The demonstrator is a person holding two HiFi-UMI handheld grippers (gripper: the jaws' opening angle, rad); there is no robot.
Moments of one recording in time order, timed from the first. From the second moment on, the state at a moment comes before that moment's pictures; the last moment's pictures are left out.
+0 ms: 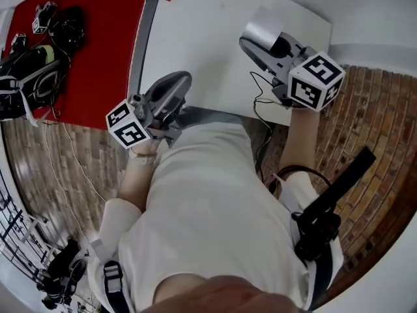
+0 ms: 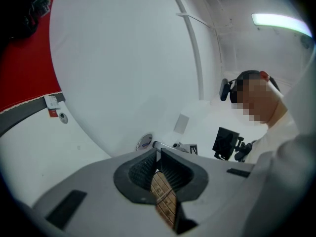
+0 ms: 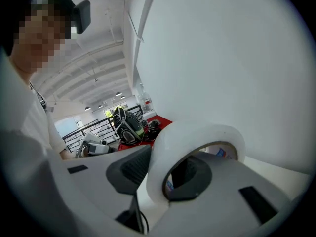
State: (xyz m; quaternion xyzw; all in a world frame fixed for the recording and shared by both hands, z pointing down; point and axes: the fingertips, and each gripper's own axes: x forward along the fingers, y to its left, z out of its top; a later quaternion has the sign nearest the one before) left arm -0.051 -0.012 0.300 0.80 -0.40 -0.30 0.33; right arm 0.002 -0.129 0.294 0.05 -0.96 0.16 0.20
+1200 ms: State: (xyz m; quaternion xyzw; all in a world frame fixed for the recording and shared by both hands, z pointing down) left arm -0.003 -0.042 0.238 0.89 -0.23 -0.24 0.31; right arm 0.116 -0.091 0.206 0.18 -0.95 0.23 -0.06
